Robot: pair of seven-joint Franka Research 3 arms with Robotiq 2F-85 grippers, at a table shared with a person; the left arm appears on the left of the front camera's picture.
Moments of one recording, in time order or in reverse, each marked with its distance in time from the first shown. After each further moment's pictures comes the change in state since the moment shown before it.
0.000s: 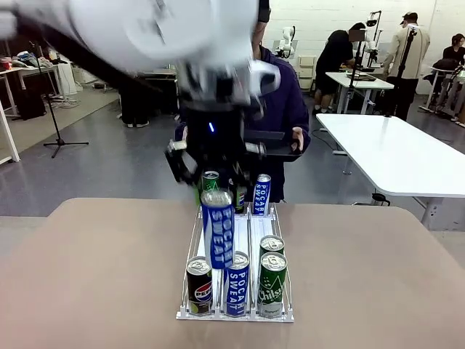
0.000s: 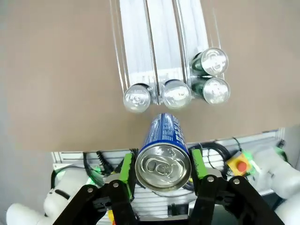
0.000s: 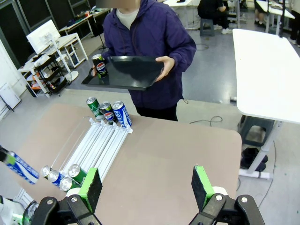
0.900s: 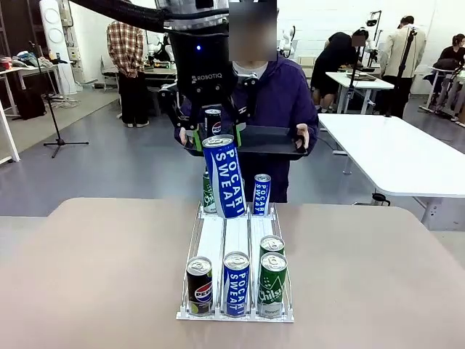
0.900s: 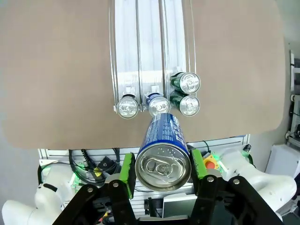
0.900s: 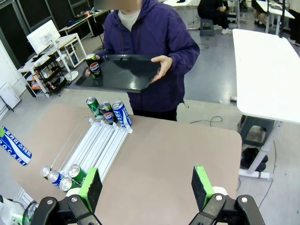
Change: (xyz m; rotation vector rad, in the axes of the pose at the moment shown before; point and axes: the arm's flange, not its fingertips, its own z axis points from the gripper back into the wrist) left arm 0.052 0.018 0.058 -0.119 0.015 0.093; right arm 0.000 0.000 0.000 0.000 0.000 0.000
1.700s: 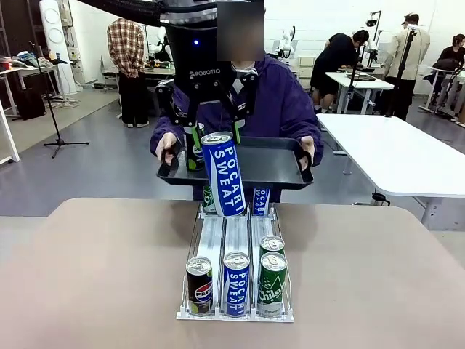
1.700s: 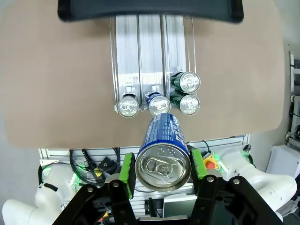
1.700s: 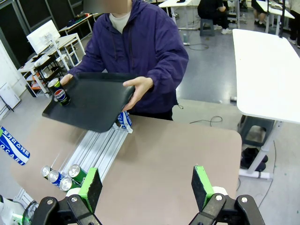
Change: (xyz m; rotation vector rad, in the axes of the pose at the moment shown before) left arm -0.004 0.001 0.005 0.000 -0.010 -0.001; right arm 0.000 0.000 0.000 0.000 0.000 0.000
